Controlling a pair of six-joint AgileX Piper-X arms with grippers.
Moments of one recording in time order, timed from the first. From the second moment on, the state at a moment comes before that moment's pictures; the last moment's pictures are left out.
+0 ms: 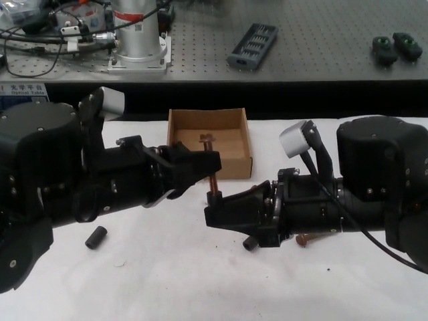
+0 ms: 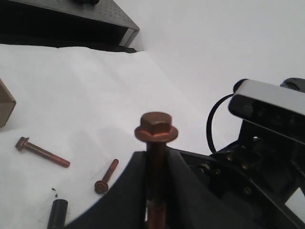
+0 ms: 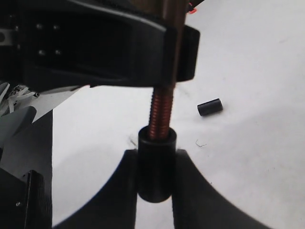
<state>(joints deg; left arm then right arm) -26.7 79.9 -35.1 -26.4 35.7 -31.6 38.3 87.7 -37.7 -20.0 -43.9 12.8</state>
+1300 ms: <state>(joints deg) -24.5 79.9 -35.2 -22.5 50.8 -24.8 36.6 86.0 -37.6 -19.9 -51.2 13.3</state>
